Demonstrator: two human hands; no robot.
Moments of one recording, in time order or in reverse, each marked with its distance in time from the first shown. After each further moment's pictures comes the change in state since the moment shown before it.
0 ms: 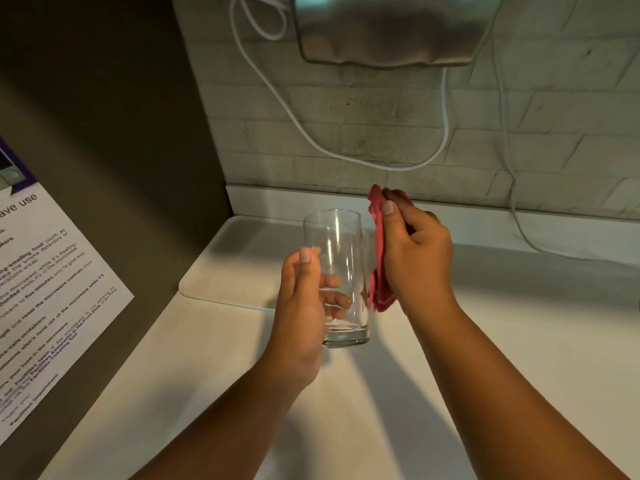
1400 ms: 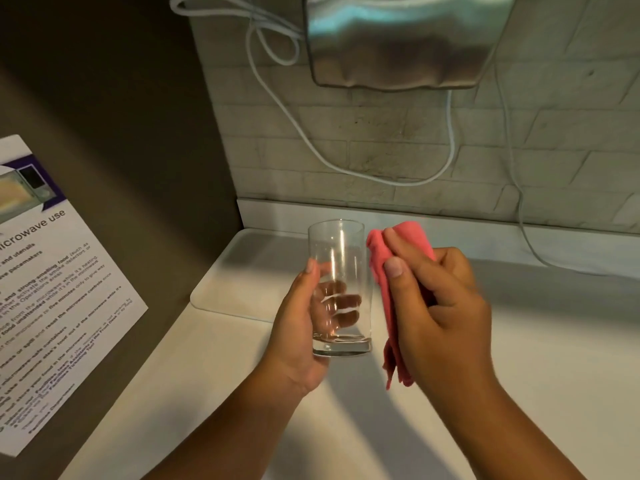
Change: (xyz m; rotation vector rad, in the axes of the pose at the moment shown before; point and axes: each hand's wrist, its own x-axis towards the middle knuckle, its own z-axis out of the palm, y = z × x) left_hand 0.009 0.002 -0.015 -0.309 -0.099 -0.210; right_hand -0.067 -0.034 -0.036 -0.002 -0.014 -0.345
